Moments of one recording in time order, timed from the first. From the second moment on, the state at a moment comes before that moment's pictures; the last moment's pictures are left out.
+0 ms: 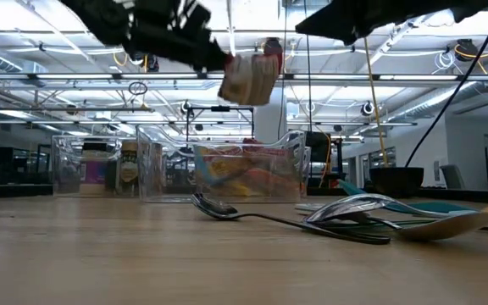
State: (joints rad) left arm 0.46 1.47 0.93 0.42 0.26 0.33; right arm 0.14 1.12 0.65 0.36 0.37 -0.18
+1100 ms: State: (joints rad) left arm 0.60 1.79 0.93 0.37 0.22 0.04; right arm 0.08 1.12 0.65 0.33 0.36 -0.11
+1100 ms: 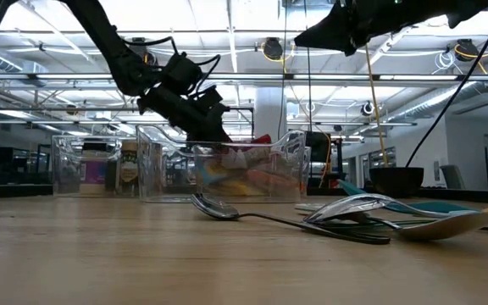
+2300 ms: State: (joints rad) left arm 0.38 1.17 0.93 -0.02 0.30 -0.07; right arm 0.39 0.87 0.62 0.12 0.36 -0.06
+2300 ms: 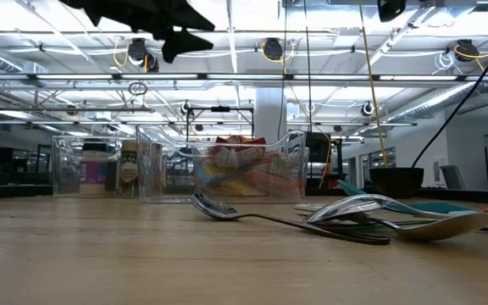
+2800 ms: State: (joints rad) left arm 0.12 0.93 0.55 0.38 -0.10 -0.08; right arm 0.51 0.85 0.35 0.55 0.36 0.09
